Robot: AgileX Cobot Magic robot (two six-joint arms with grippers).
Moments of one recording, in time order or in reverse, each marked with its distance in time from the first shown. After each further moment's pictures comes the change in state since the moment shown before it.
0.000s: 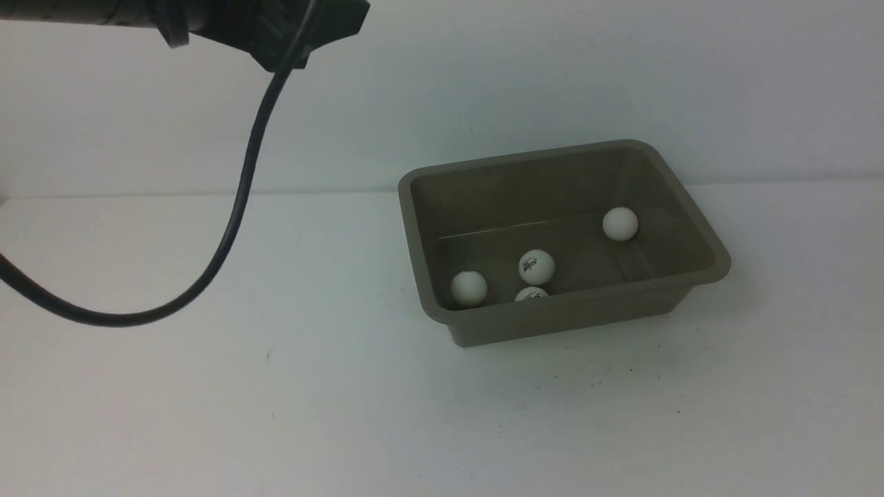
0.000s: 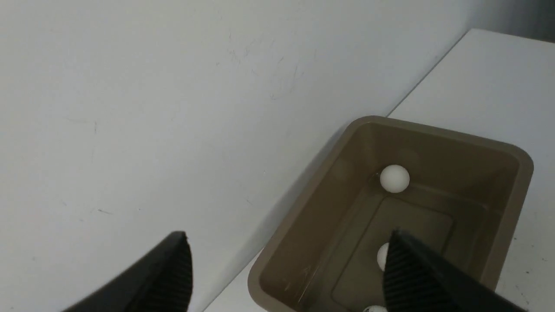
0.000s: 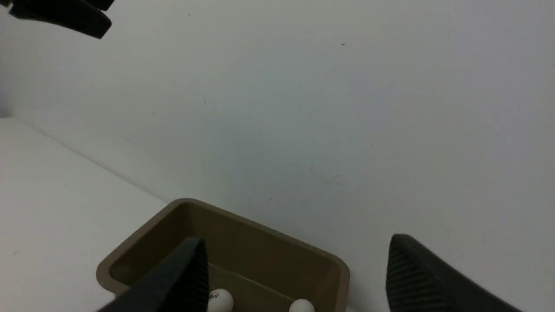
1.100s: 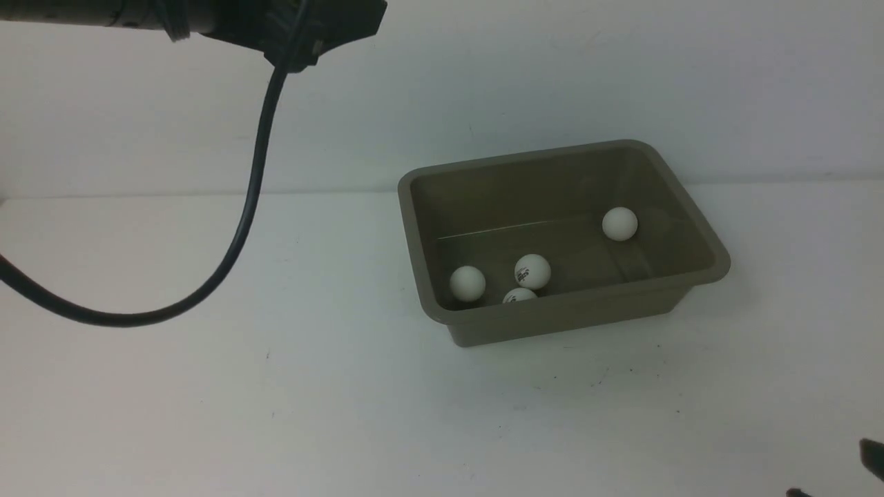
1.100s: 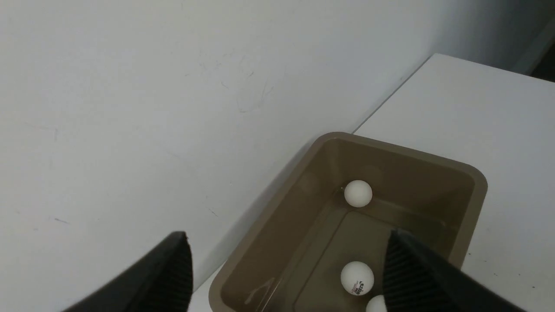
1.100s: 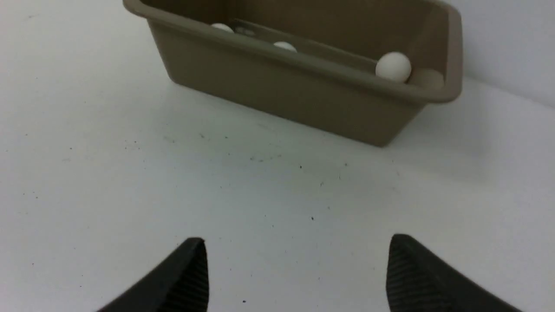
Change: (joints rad) right arm -0.053 -0.019 0.543 0.123 -0.111 0.002; left arm 0.000 0.000 0.000 -0.080 0.045 0.006
